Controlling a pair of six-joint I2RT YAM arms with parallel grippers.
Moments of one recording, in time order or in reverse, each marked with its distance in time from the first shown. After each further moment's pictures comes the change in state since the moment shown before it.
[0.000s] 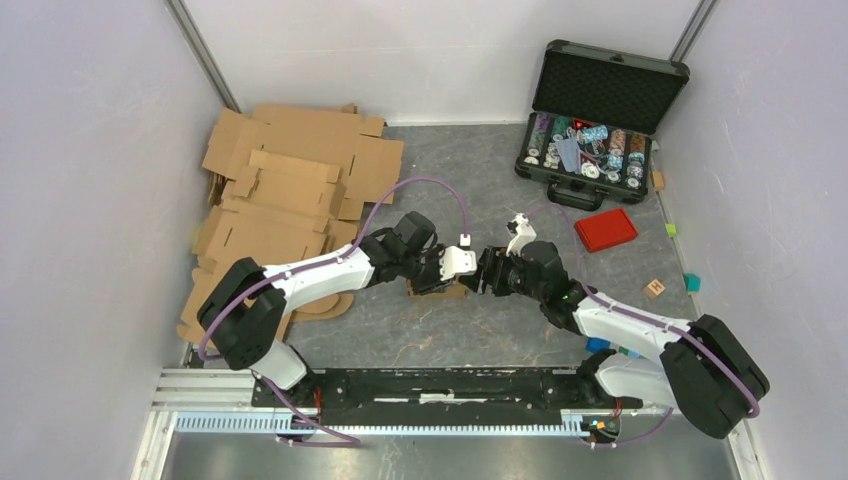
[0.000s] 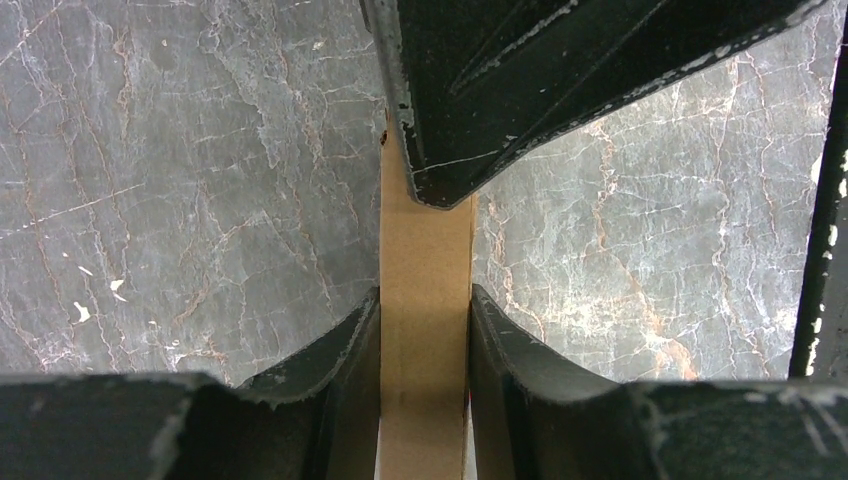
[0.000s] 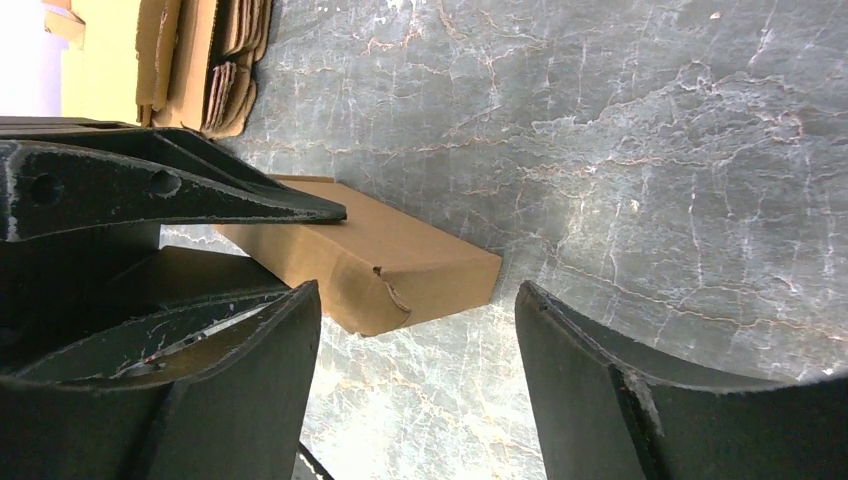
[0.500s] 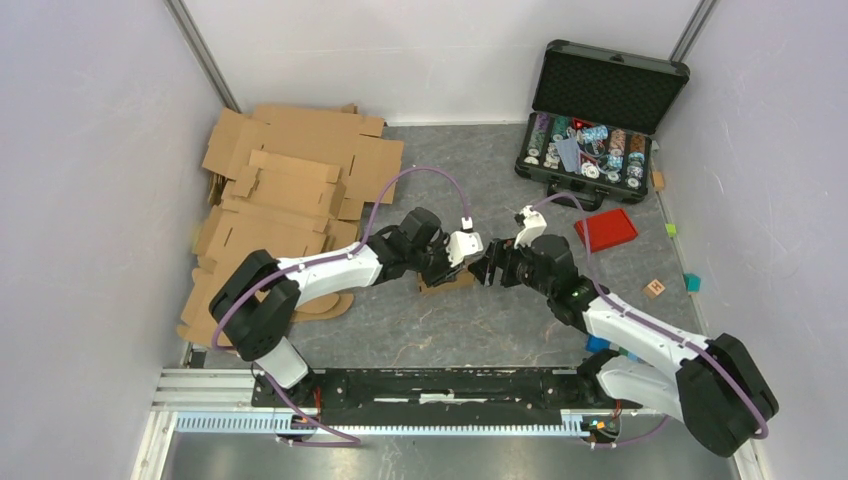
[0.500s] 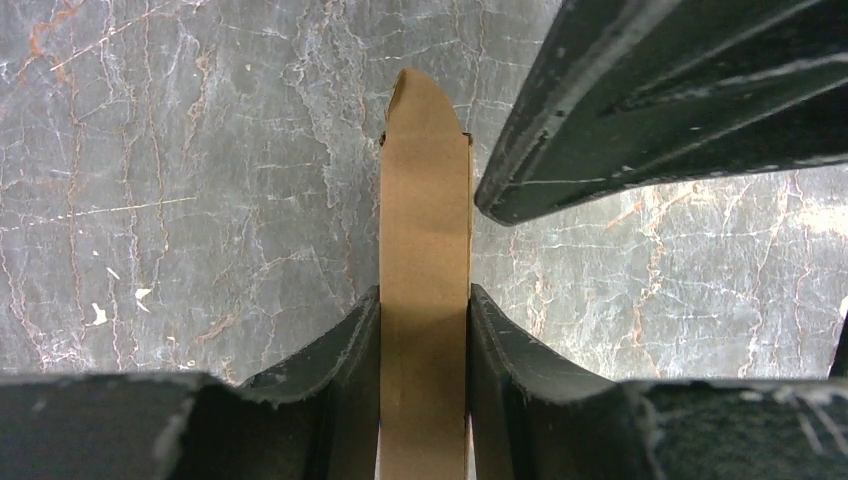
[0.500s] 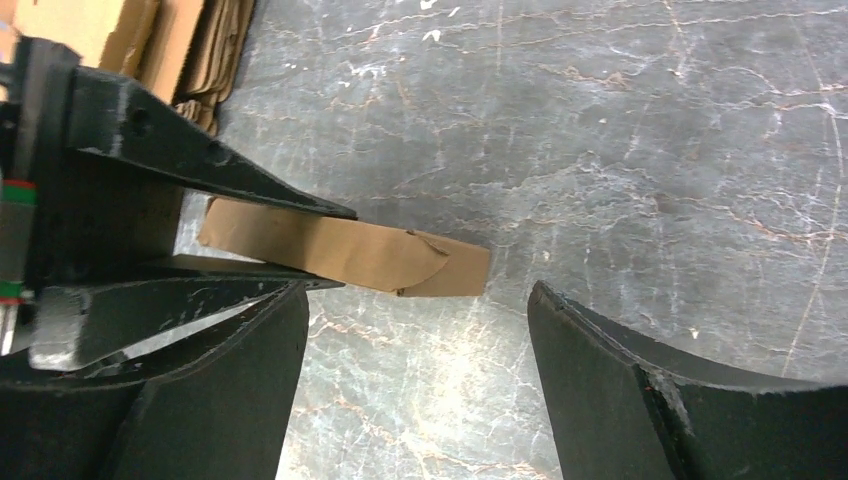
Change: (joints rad) left arm 0.000 0.066 0.016 0.161 -0.057 -0.193; right arm -0.044 -0.111 0.038 -0.097 0.058 -0.183
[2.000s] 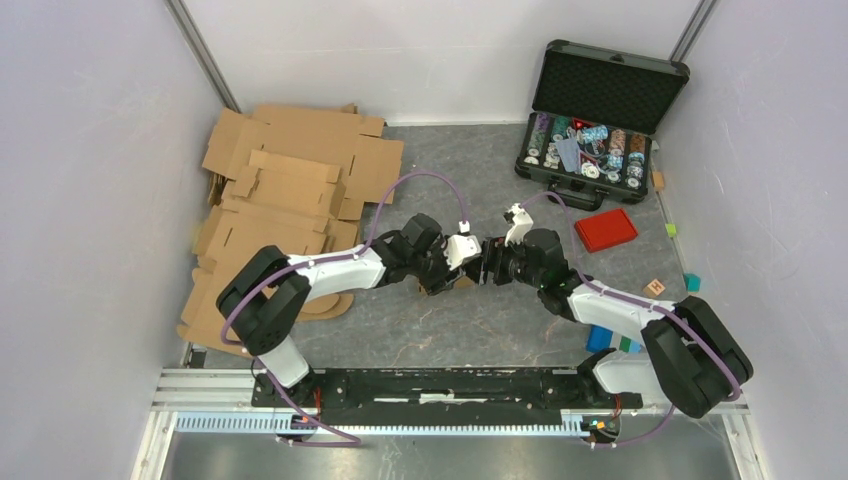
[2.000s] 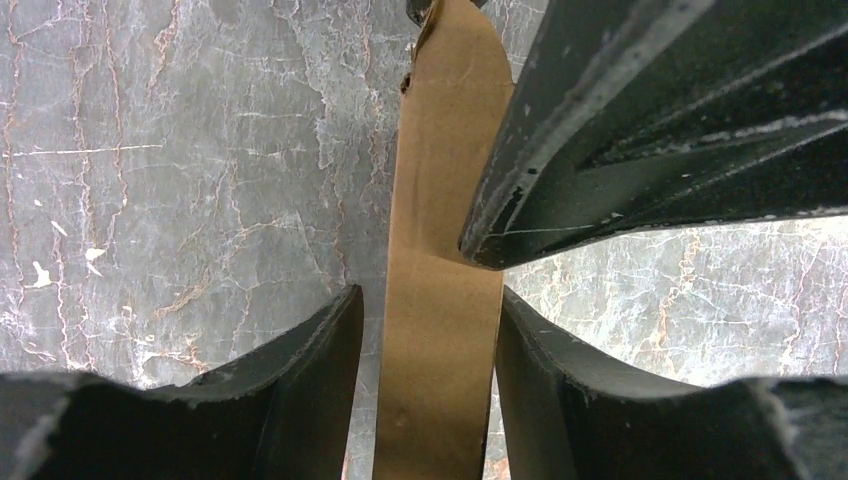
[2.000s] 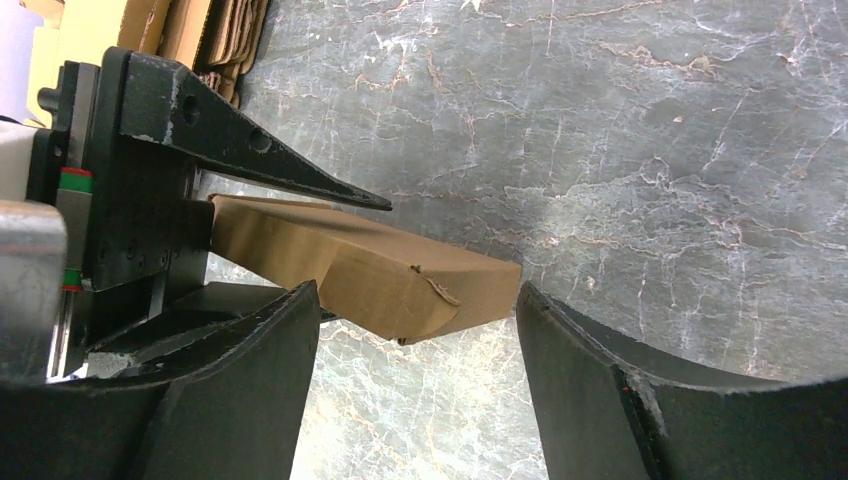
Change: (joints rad) left arm 0.000 0.046 -0.032 0.034 -0.056 -0.061; right arm -0.049 0.220 0.008 0.179 -0.162 0.023
